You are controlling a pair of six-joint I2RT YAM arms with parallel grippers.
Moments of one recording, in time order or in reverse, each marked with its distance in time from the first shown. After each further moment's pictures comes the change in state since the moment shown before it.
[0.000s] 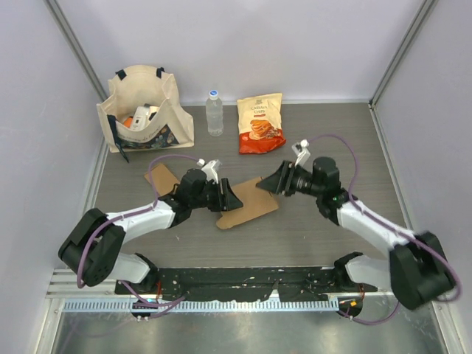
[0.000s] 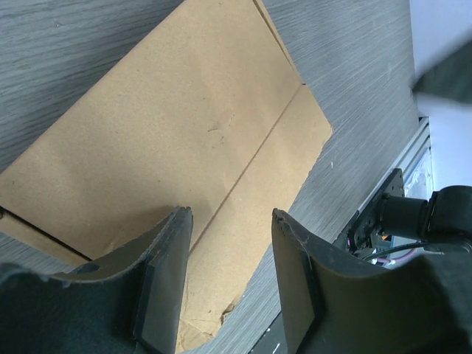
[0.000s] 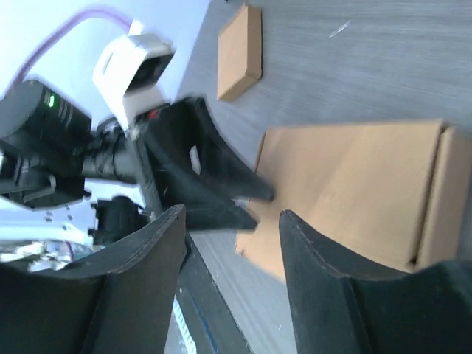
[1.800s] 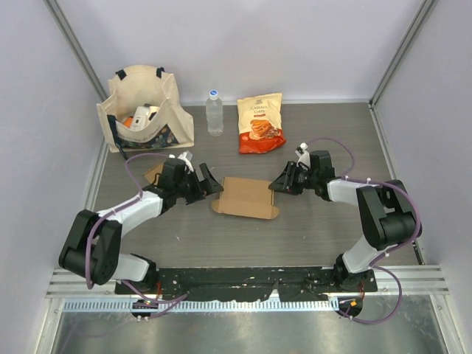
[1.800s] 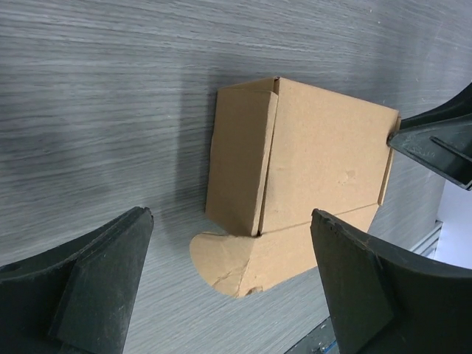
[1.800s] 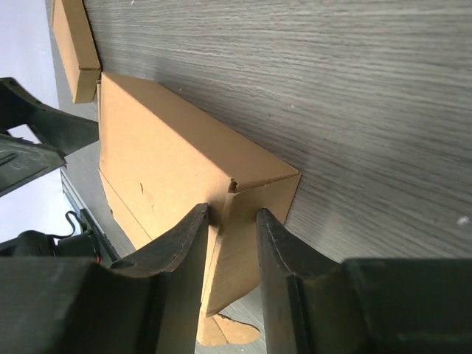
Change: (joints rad) left arm 0.261 -0.026 0.053 -0.236 -0.063 -0.041; right arm -0.246 0.514 0.142 -0.046 -0.074 -0.146
